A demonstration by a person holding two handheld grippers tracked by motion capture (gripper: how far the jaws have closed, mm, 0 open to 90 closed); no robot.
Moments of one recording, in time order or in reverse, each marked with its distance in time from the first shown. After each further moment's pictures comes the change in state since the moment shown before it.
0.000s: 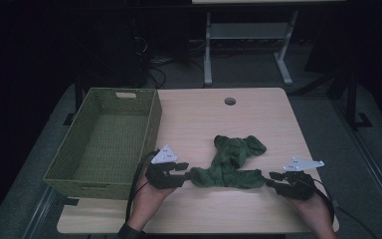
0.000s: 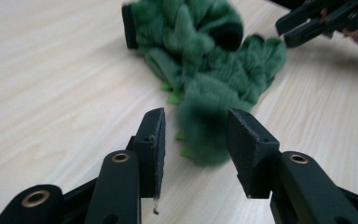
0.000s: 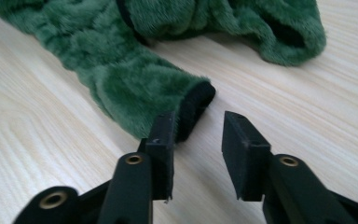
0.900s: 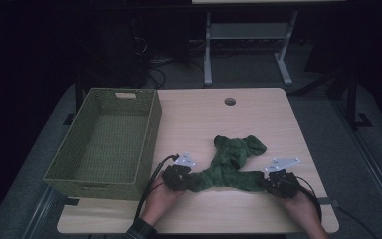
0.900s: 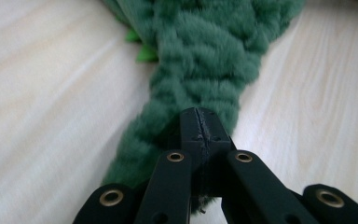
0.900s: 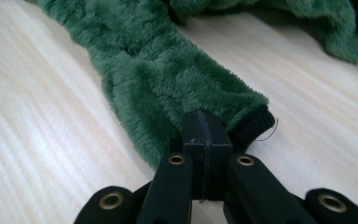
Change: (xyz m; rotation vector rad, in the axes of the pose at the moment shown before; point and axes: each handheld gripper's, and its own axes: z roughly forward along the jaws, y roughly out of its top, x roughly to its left) left arm 0.003 -0.023 0.058 0.236 -0.105 0.030; right arm 0.017 0.009 0.030 0.142 0.025 -0.081
